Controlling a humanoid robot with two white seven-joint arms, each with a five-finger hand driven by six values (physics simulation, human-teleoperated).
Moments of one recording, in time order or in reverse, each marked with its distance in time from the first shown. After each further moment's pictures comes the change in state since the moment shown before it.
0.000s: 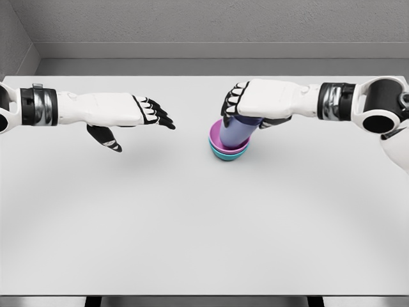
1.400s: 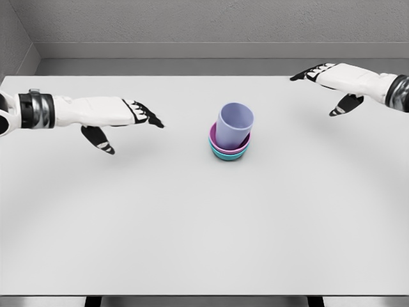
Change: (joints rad) left arm 0.026 -0.024 0.000 0.139 0.002 0.000 0.000; right arm 0.057 -0.012 -0.298 0.426 0.044 0.000 0.000
